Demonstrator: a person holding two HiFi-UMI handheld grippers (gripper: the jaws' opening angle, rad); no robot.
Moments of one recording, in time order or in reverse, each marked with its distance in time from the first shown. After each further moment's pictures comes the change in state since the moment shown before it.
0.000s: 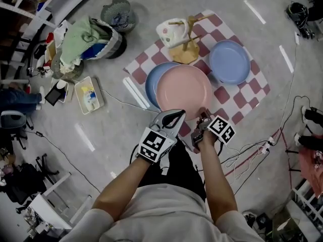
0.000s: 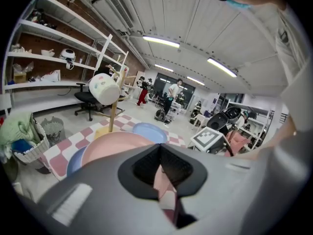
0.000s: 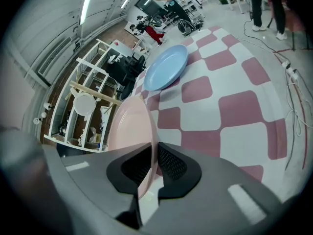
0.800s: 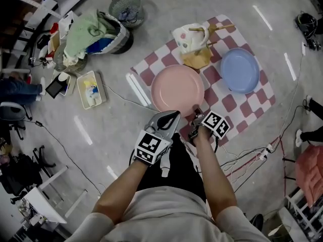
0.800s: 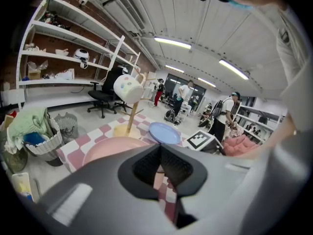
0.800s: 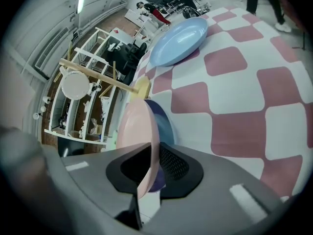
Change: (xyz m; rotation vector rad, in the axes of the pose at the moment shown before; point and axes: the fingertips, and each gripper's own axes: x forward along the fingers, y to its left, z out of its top) left arm -0.024 0.060 -0.012 -0.070 0.006 0.114; right arm 0.073 0.031 -0.032 -0.027 0.123 0.008
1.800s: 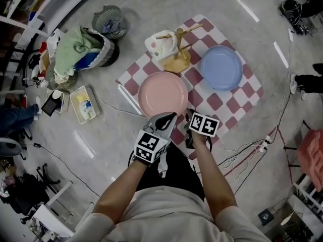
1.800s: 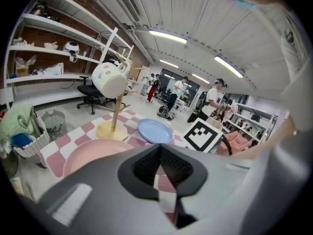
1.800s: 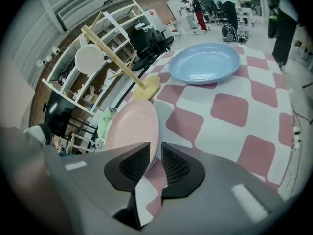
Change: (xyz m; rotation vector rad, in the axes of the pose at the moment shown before) left arm 0.045 -0.031 0.004 0.016 0.061 -0.086; right arm -0.029 -0.009 0.023 -0.417 0.084 -0.156
